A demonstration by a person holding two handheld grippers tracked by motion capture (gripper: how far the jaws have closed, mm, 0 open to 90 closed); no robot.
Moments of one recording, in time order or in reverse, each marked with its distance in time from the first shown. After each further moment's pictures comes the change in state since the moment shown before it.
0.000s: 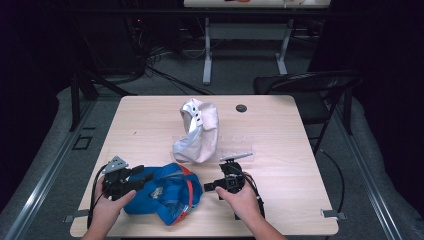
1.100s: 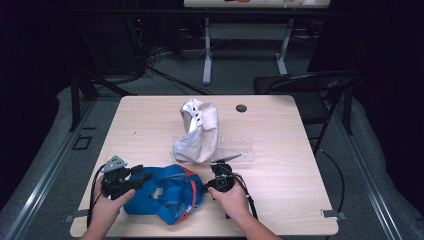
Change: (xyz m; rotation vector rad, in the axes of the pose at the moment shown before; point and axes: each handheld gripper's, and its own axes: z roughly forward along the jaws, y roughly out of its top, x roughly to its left) left arm 0.005 0.001 -0.001 0.013 -0.005 -0.008; right arm 0.002 0.006 0.030 0.101 -0.016 0.064
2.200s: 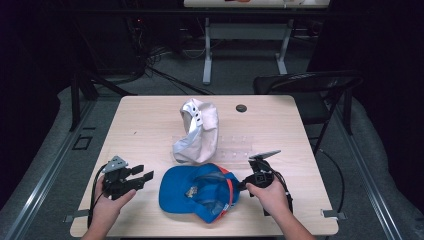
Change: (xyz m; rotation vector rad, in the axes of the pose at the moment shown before) left arm -0.002 0.000 0.002 -0.007 0.006 0.006; right arm -0.070 -0.010 -0.080 0.009 -0.091 0.100
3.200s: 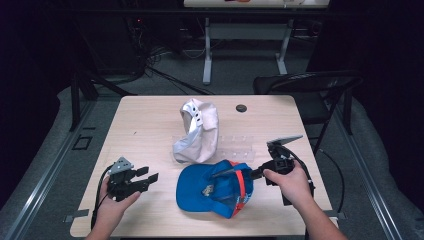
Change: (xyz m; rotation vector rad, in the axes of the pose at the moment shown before) left arm -0.012 0.000 0.007 0.012 -0.023 0.025; right arm 0.002 0.015 -0.074 -0.037 0.087 0.026
